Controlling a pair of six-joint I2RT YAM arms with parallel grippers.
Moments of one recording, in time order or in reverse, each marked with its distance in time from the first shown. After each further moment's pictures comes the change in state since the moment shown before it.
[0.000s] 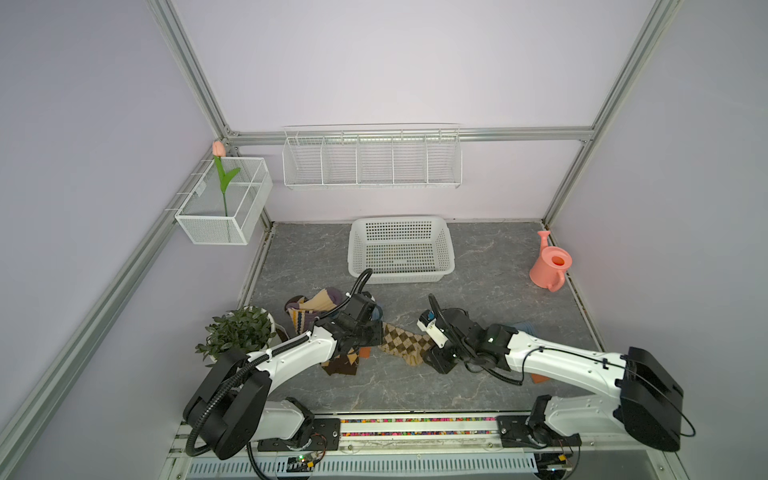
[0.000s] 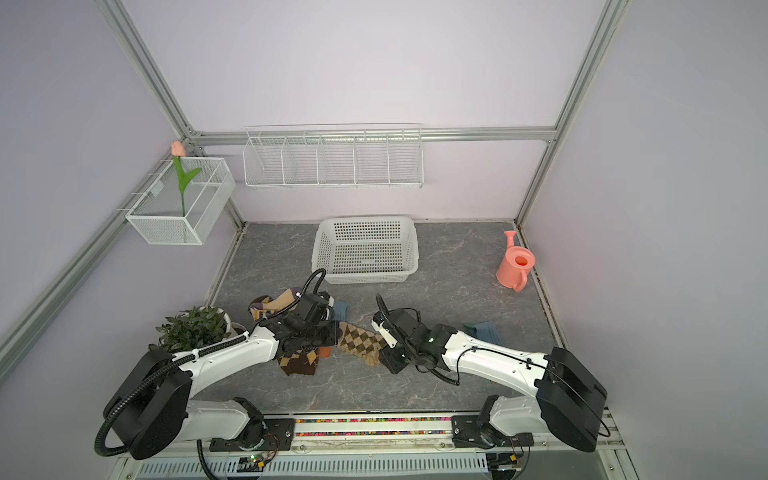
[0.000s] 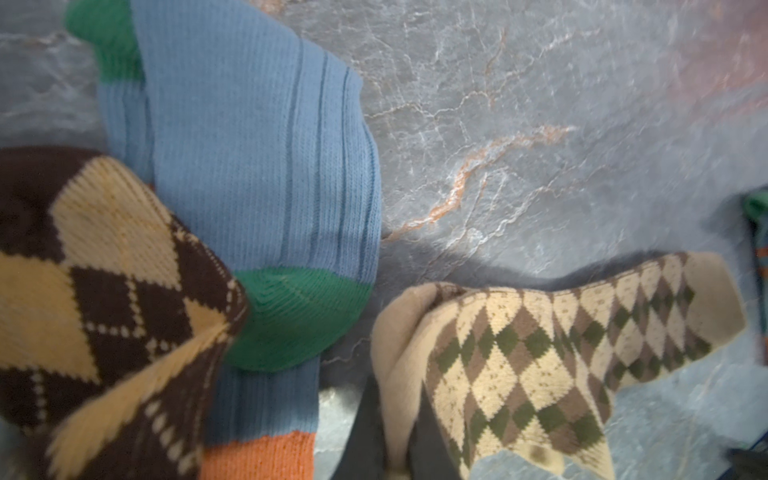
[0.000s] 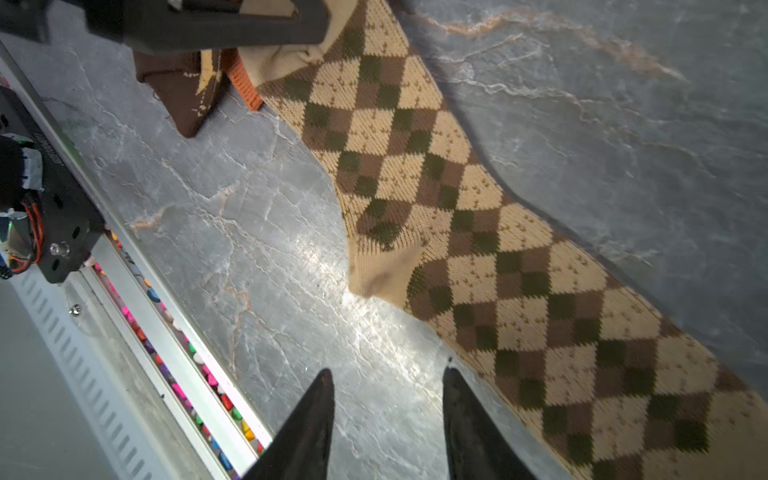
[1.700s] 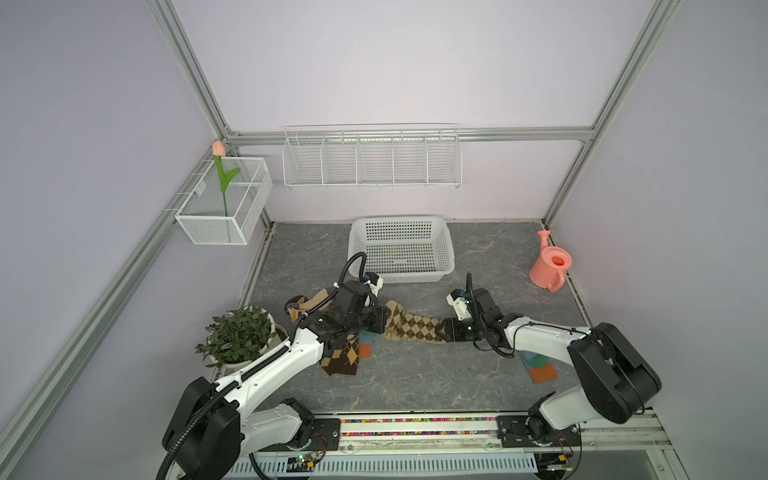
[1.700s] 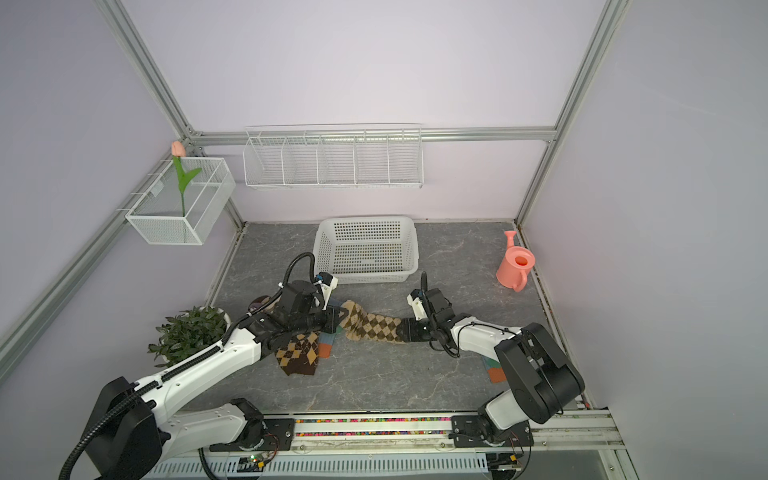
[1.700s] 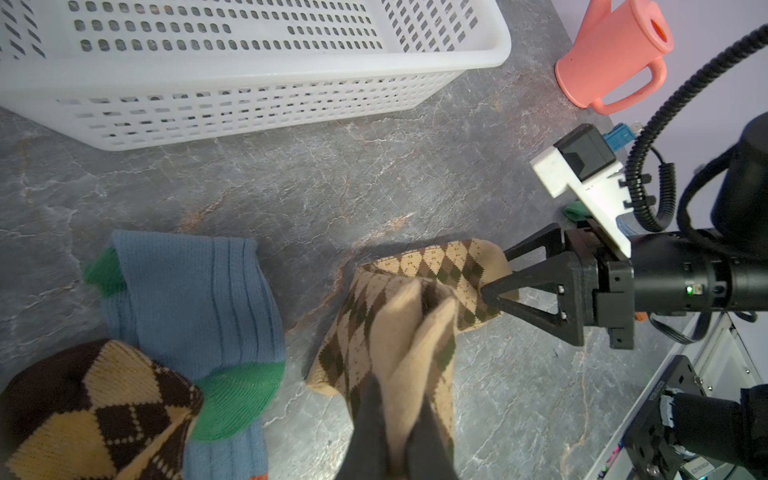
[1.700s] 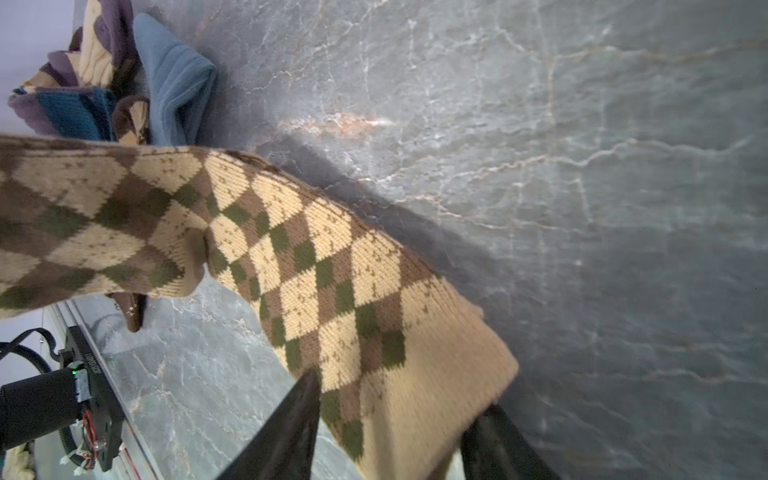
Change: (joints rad) left arm 0.004 -0.148 0.100 0.009 0.079 0.187; right arm -0.419 0.186 -0.132 0.369 -0.246 0.152
